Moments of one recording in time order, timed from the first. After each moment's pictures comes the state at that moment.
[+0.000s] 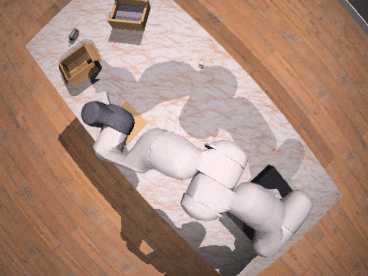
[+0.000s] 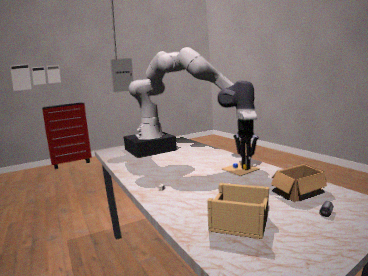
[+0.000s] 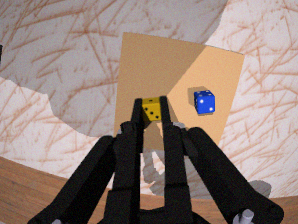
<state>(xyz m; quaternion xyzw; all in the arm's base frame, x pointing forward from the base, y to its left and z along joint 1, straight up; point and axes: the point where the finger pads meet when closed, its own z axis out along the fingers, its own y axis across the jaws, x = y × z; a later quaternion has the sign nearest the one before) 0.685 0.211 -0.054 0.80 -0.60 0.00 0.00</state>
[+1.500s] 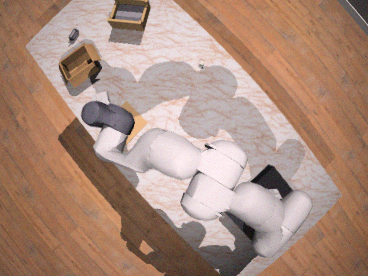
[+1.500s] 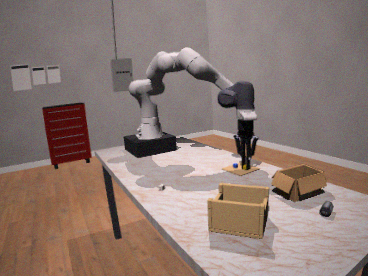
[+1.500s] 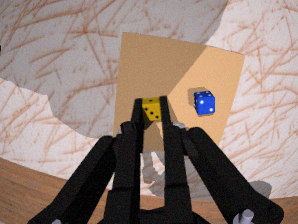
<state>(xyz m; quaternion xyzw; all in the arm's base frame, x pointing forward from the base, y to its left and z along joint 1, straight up) 0.684 0.211 -0.056 0.80 -0.60 0.00 0.00</state>
